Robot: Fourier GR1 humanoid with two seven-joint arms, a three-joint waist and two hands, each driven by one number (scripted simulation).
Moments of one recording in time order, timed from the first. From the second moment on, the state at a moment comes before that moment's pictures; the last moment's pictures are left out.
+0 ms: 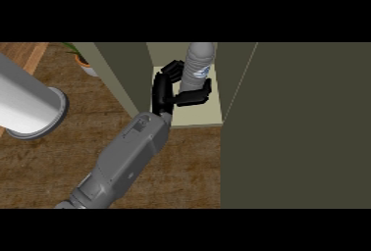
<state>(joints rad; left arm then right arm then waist) -0.86 0.00 -0.40 -0.66 0.59 0.59 -0.40 0.94 -0.10 0.08 -2.45 -0.15 0.41 -0.23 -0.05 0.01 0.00</state>
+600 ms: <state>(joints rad) -1.02 0.02 -0.32 -0.31 0.54 0.65 -0.44 0.92 -0.11 0.03 -2.42 -0.18 0.45 -0.26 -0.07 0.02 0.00</state>
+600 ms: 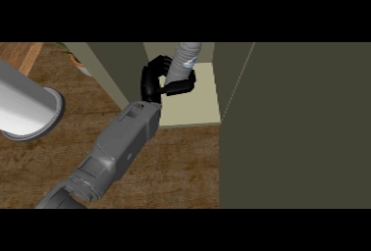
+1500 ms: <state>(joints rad) -1.17 0.06 -0.27 -0.09 0.49 0.72 -0.53 0.90 -0.11 0.04 -2.40 -0.20 0.48 -0.27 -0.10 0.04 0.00</state>
